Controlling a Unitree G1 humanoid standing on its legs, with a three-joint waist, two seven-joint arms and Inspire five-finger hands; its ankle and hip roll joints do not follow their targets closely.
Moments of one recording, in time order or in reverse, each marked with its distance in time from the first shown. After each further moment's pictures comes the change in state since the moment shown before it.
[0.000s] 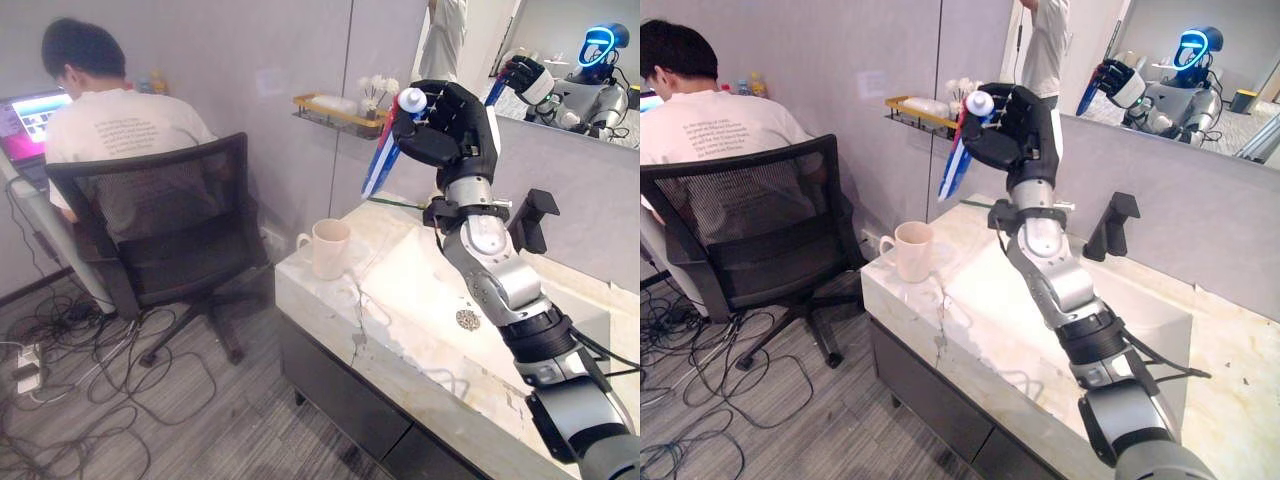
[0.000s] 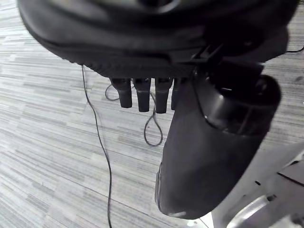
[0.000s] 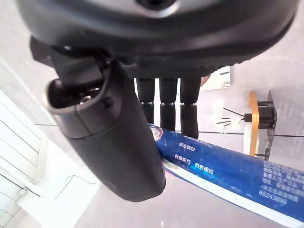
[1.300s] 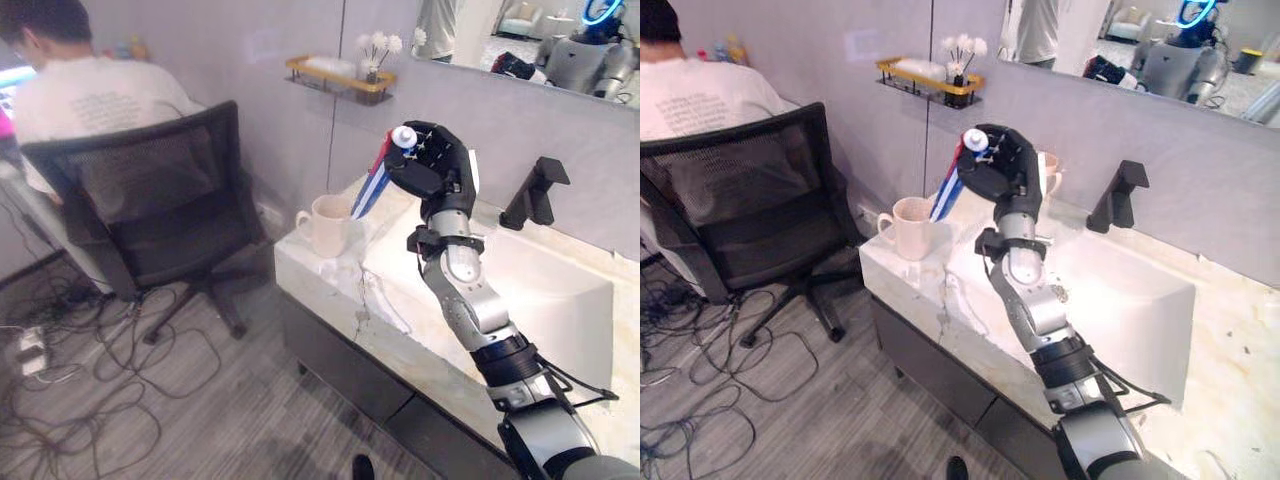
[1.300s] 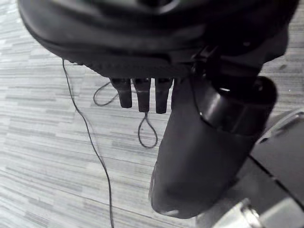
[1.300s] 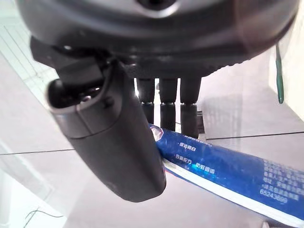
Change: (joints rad) left arm -0.078 0.012 -0.039 0.018 -0.006 -0.067 -0.032; right arm 0.119 0.170 -0.025 0.069 -0.061 -0.099 0.025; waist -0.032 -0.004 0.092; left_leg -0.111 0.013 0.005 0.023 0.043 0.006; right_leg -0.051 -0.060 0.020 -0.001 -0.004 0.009
